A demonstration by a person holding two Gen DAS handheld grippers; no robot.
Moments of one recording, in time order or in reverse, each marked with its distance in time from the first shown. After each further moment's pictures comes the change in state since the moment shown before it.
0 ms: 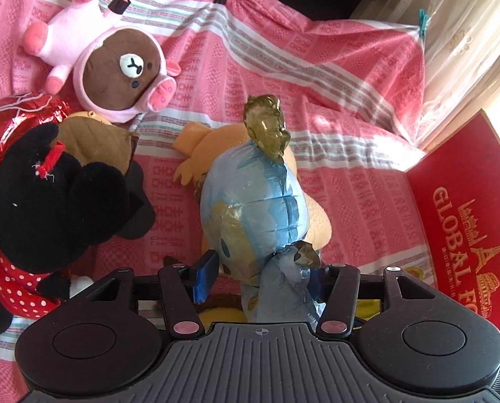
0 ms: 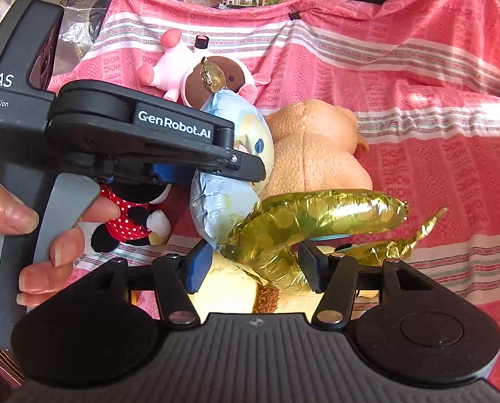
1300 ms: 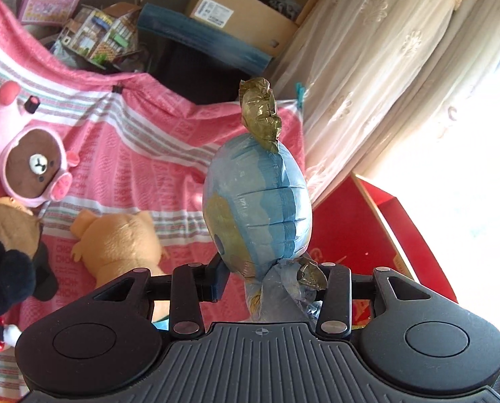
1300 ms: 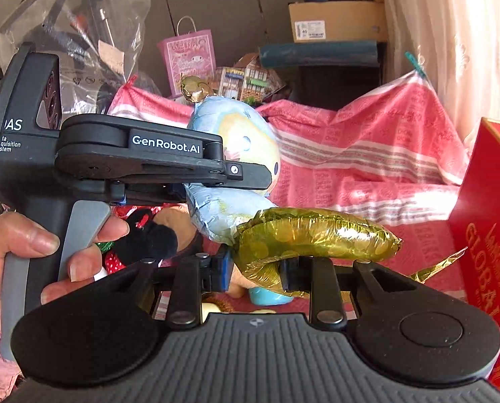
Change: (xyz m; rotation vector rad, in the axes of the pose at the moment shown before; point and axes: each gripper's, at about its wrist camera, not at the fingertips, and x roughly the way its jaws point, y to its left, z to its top) left arm -0.092 -0.101 0.026 0.061 -0.251 -0.312; right arm -0.147 -0.008 0.033 -0.044 -0.268 -0.119
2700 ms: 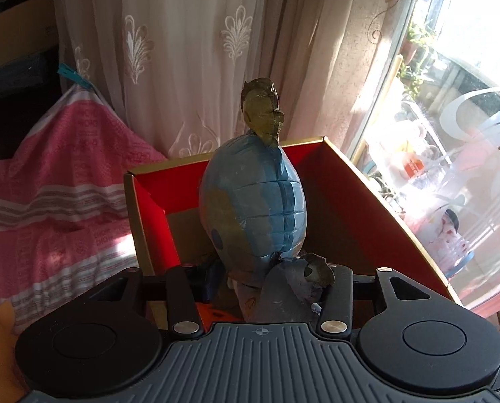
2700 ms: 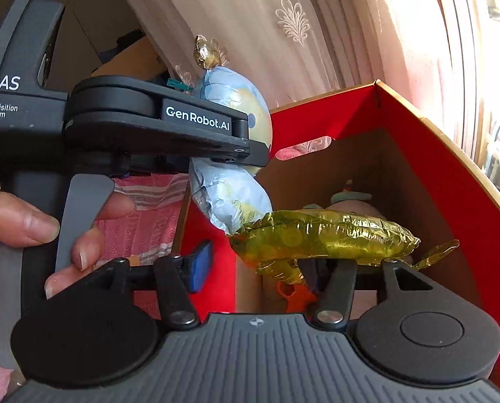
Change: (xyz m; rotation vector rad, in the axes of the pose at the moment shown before) left arm 0.308 -0.343 0.016 0.355 0.227 0.177; right arm -0.049 -0.374 0.033 0.339 0.031 -0.107
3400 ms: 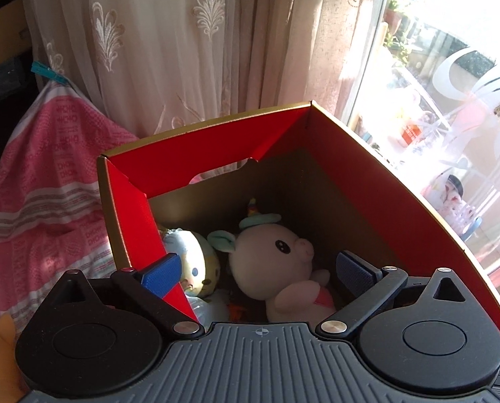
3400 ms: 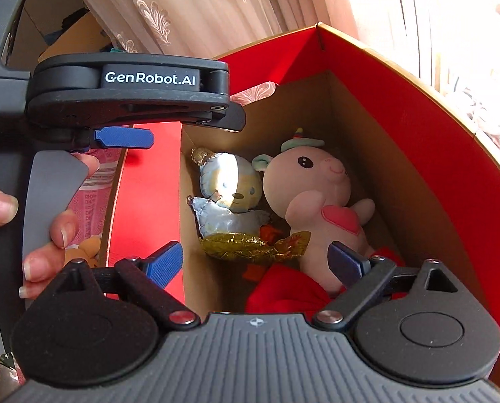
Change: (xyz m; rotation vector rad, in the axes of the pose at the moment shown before) left arm 0.020 -0.017 -0.015 0.104 0.037 -0.013; right arm -0.002 -0.016 -0.032 0.102 0.093 -0.142
